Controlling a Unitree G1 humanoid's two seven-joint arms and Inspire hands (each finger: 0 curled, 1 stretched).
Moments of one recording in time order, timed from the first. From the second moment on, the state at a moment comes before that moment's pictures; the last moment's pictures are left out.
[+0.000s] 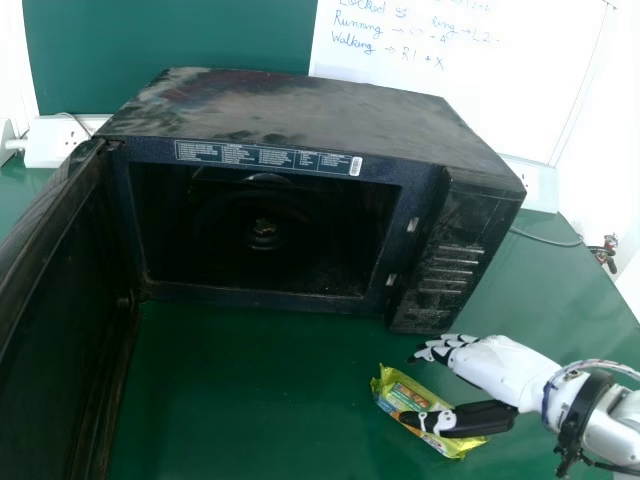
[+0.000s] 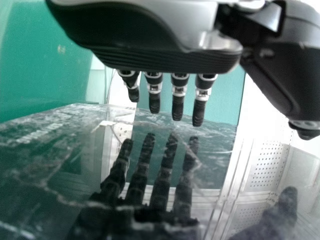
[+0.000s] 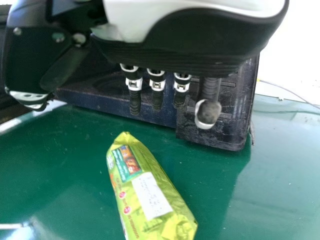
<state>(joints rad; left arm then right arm) 0.43 0.27 0.54 -0.30 -0.65 -0.24 -0.61 -0.03 -1.07 -0.27 -0.45 -0.34 -0.23 0.84</state>
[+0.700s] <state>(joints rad) 0.45 0.28 0.54 -0.31 -0.65 -0.24 -0.61 -0.01 -1.06 -0.20 -0.48 -0.53 -0.12 0.83</state>
